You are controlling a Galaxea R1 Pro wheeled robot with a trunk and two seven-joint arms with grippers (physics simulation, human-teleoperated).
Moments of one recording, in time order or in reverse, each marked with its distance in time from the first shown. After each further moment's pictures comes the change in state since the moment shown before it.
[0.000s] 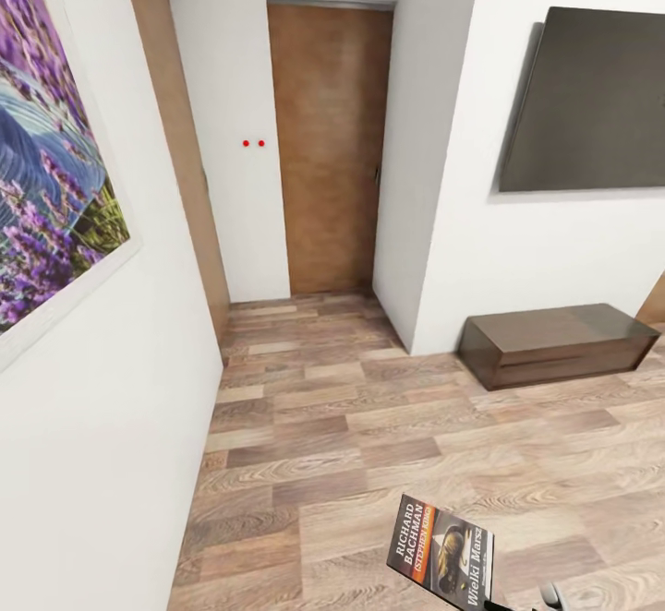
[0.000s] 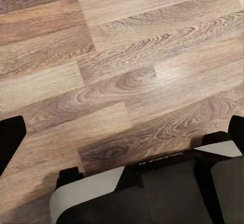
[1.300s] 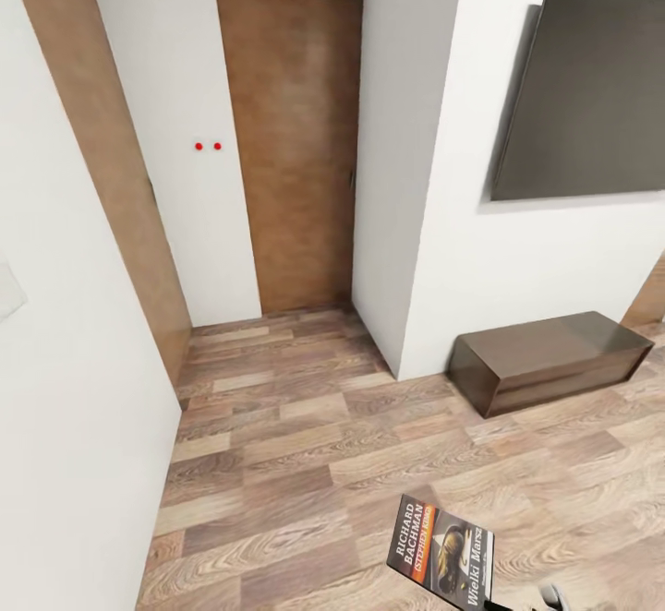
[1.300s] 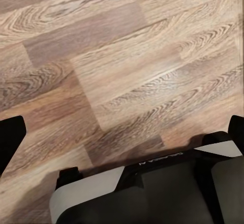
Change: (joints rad) left arm 0.000 0.000 0.000 0.000 0.000 -0.001 0.000; right arm 0.000 0.000 0.000 0.000 0.000 0.000 0.000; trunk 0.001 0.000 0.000
